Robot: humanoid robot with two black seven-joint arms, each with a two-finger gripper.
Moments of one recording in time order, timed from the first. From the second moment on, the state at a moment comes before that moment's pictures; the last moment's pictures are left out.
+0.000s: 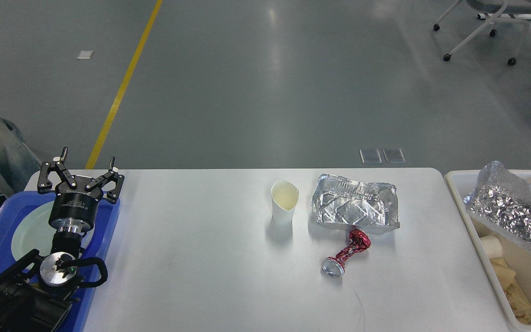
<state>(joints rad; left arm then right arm) -0.44 0.27 -0.96 -0.61 -0.33 -0.62 -0.39 1.52 -0.77 -1.34 0.96 0.05 0.30 -0.12</state>
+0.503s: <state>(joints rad) -0.44 0.27 -0.96 -0.61 -0.33 -0.62 -0.39 0.70 -0.56 -0.76 0.22 0.04 0.05 -0.18</state>
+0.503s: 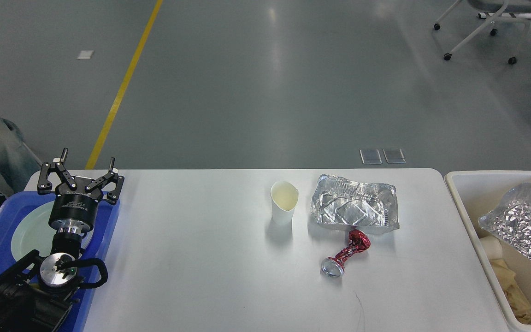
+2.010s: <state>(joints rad) -0.44 0.27 -0.96 -0.61 -0.33 -0.62 -0.39 0.98 -0.67 -0.69 0.63 -0.35 0.15 -0.29</state>
